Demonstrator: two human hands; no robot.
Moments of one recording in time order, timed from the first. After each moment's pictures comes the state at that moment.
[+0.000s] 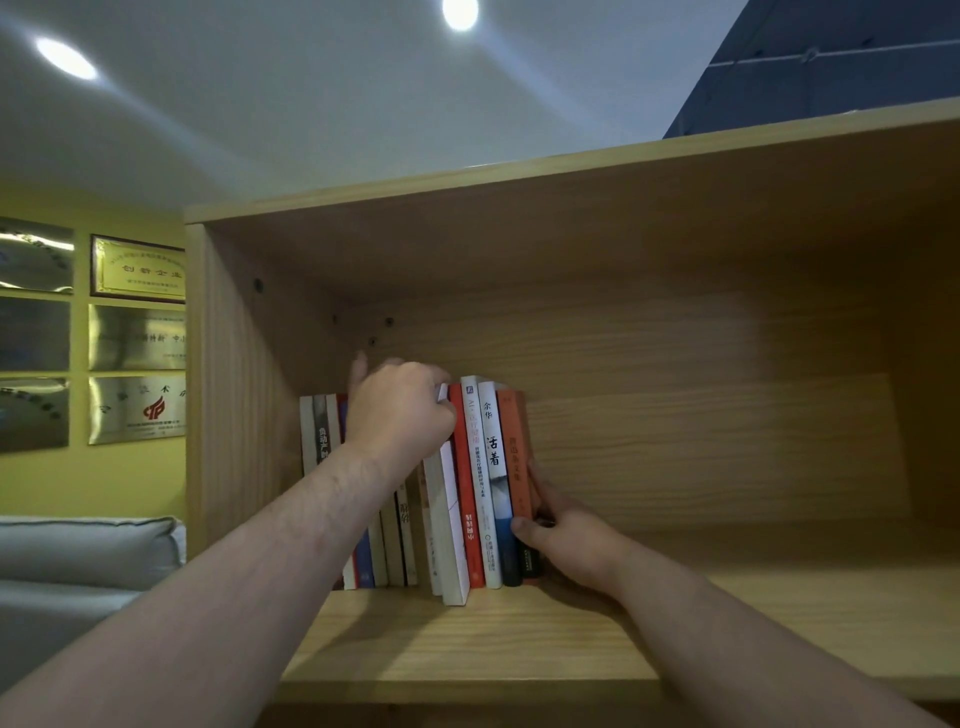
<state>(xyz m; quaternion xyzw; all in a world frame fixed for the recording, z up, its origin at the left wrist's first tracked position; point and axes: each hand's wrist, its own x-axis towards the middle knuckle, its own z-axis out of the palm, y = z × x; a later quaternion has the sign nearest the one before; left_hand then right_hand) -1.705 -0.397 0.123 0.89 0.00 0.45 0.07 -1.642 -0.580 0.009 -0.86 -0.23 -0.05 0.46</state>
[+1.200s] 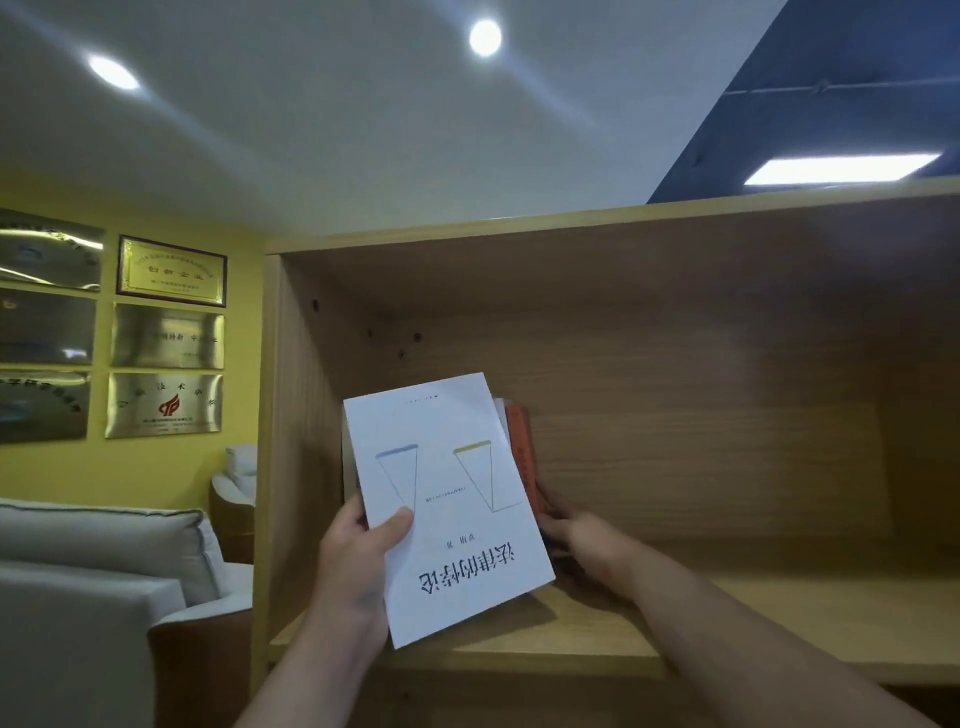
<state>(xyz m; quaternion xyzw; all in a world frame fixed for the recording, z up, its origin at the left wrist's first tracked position) -1.783 -0.365 0.011 0.52 -0.04 0.27 0.81 -1.670 -0.570 0.012 -0.75 -0.21 0.02 0.62</state>
